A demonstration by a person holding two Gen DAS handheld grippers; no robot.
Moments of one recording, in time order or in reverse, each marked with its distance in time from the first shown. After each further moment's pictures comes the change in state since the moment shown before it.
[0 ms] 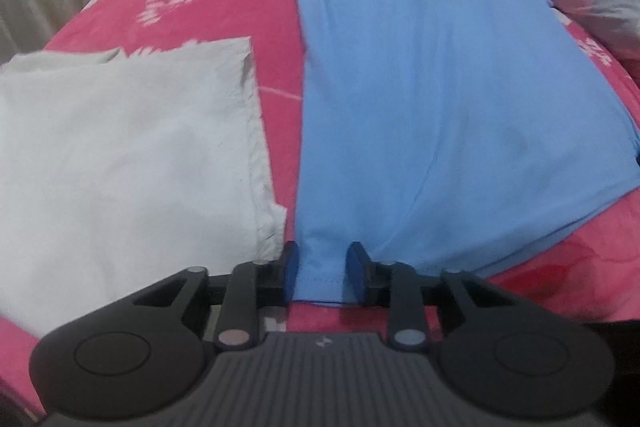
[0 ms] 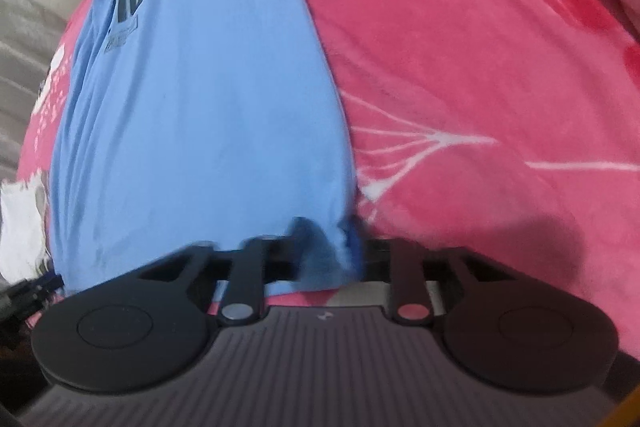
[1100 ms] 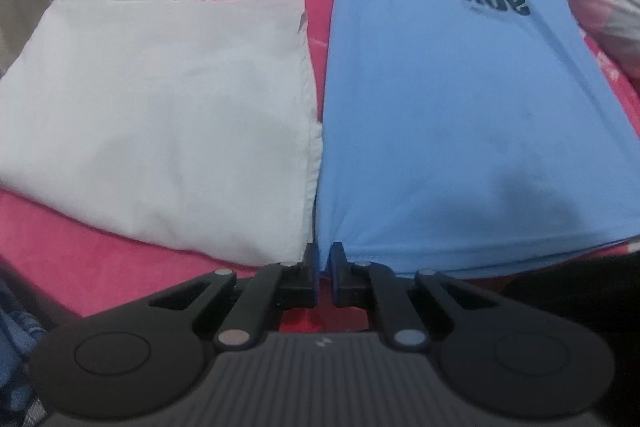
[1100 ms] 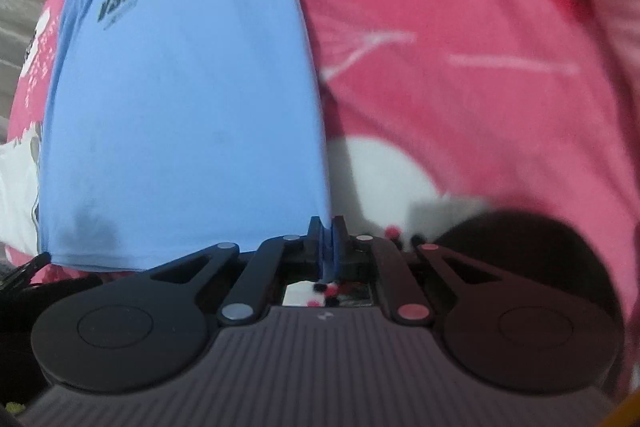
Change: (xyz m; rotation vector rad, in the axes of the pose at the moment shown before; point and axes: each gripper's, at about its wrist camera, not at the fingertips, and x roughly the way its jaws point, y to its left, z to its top) left arm -0.035 0.008 -0.042 -0.087 0.043 0.030; right arm -0.050 -0.016 -0.038 0.032 0.162 -0.071
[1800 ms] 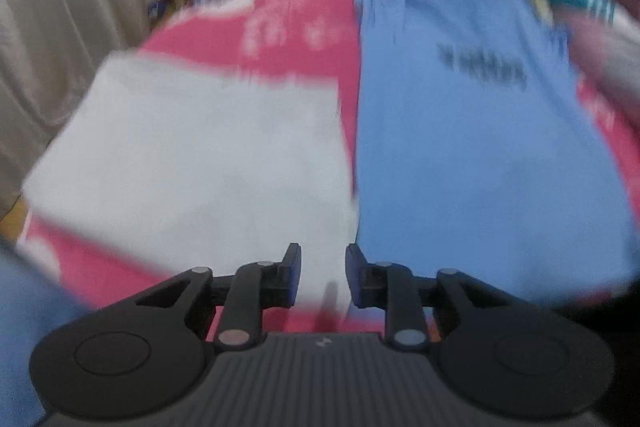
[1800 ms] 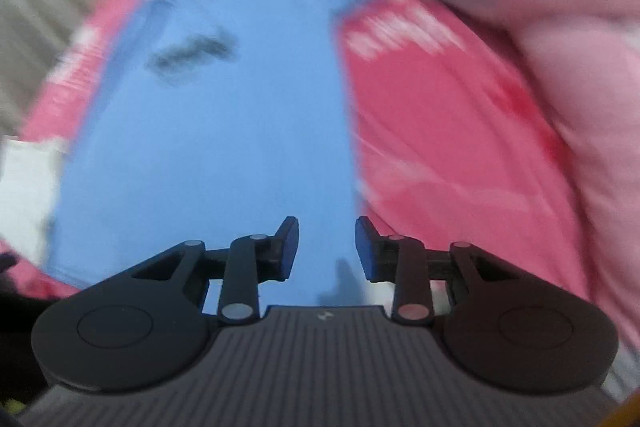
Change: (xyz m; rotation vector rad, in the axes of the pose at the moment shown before) left arm -0.071 0.019 0.053 -0.042 -0.188 0.020; right arm -0.064 0.064 0.017 -0.232 -0.302 -0.012
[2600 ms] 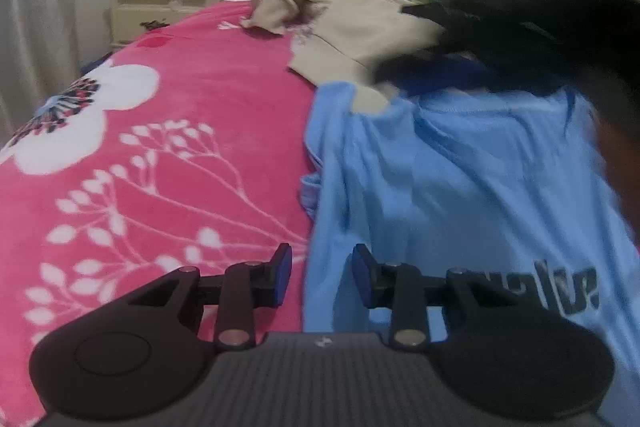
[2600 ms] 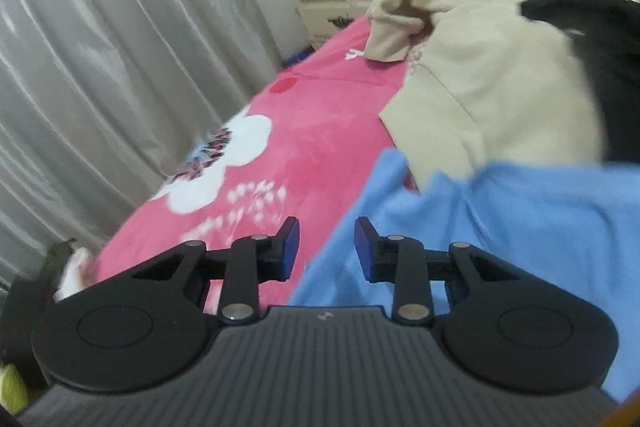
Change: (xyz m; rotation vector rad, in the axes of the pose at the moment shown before) left arm 0.250 -0.043 0.189 0.007 -0.171 -0.113; right arm 0.269 0.291 0.287 -0.329 -0.130 0.422
